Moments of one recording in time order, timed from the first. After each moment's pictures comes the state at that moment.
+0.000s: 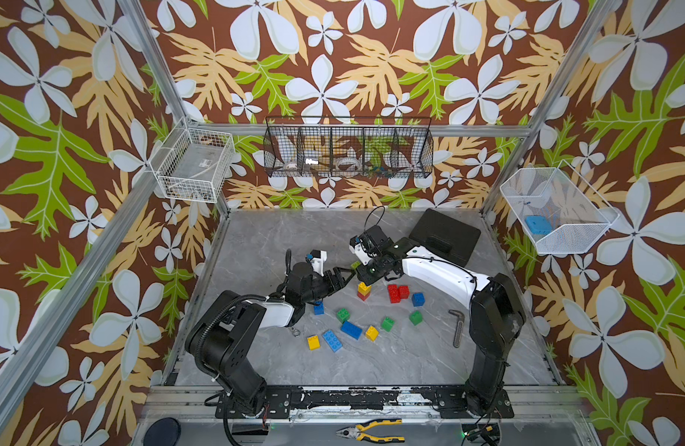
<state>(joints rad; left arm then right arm) -0.45 1.63 0.57 0.76 0.47 -1.01 0.68 1.89 1.56 -0.79 -0.04 0.04</state>
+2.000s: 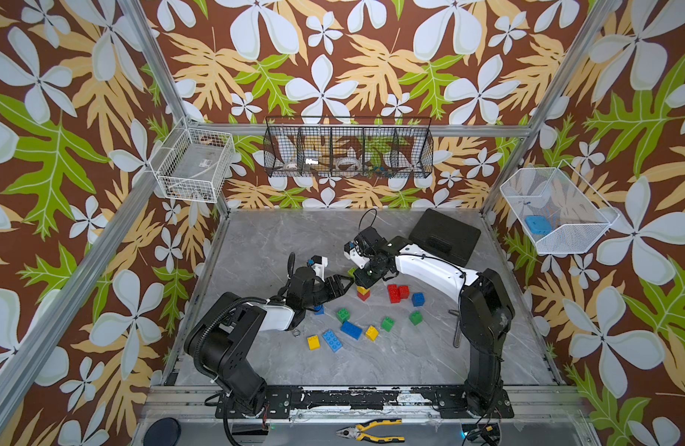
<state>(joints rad) -0.48 1.63 0.55 0.69 0.43 -0.93 0.68 1.96 1.60 -0.85 -0.08 -0.05</state>
